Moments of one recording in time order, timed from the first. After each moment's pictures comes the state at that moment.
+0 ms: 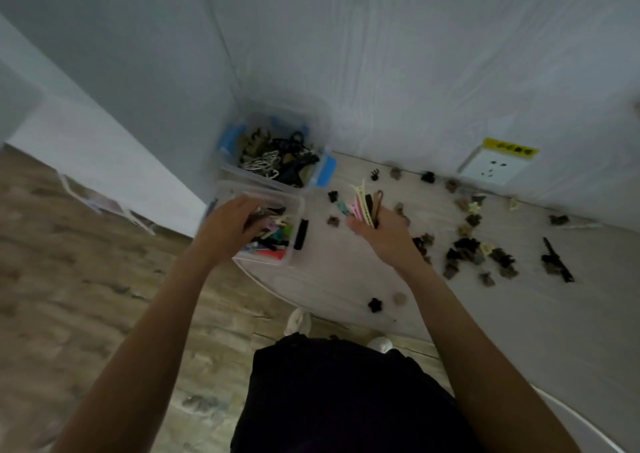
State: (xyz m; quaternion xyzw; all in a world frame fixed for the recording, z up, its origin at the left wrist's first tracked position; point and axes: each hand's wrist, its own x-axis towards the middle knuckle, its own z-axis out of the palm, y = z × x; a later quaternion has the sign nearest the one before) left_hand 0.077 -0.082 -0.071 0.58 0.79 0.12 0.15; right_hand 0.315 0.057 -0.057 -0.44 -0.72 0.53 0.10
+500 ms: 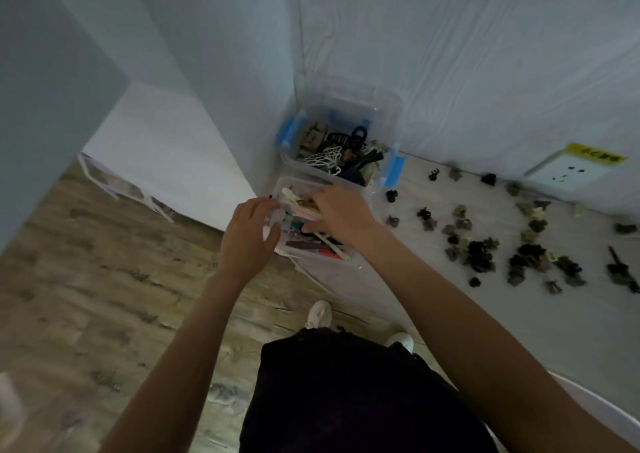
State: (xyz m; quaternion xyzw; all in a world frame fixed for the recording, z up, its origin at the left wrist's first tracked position) left_hand 0.024 -0.143 -0.098 0.52 0.82 0.22 0.09; right_hand 0.142 0.008 -0.061 -0.25 -0.94 0.21 -0.10
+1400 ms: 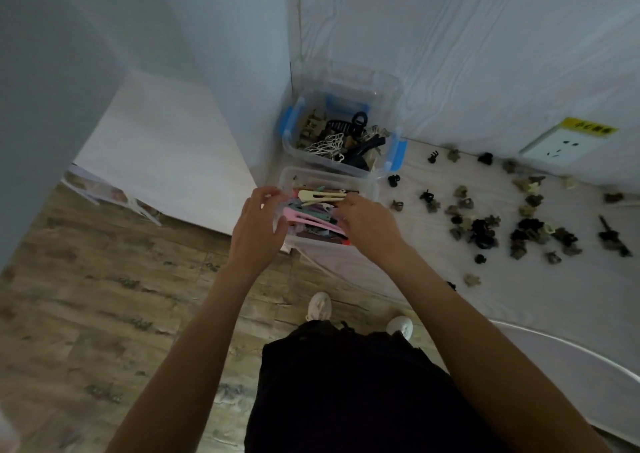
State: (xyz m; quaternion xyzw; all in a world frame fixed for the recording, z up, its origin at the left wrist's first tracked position) left_hand 0.019 -0.142 -0.103 0.51 0.81 0.26 0.13; right_hand 0.177 -0.022 -0.080 -0.33 -0.93 0.14 -0.07
